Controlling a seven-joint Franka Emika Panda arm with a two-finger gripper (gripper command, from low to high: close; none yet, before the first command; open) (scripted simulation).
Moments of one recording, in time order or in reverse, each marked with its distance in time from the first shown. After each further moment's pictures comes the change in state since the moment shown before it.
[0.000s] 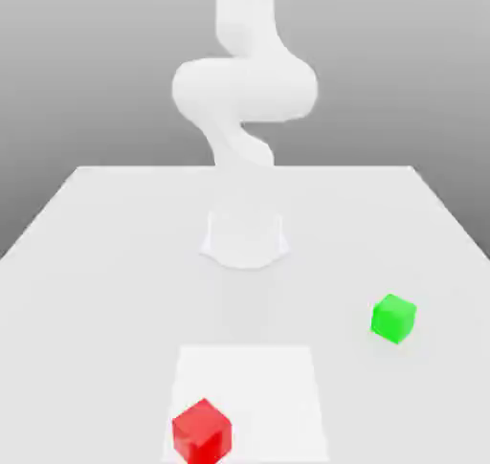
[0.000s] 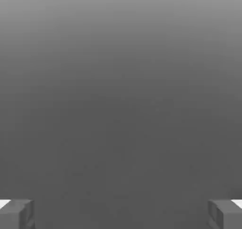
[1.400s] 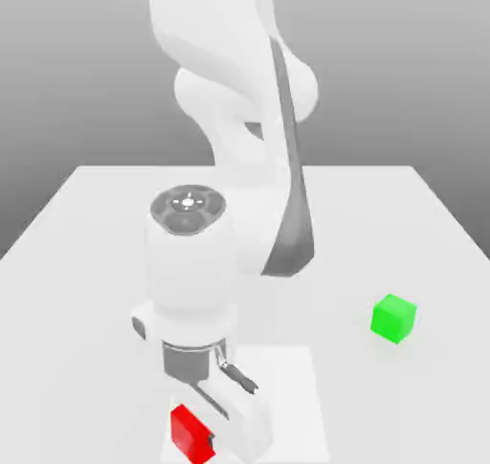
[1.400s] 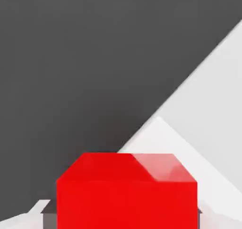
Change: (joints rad) arm -0.193 0.981 0.088 -0.127 -0.056 0.380 0.678
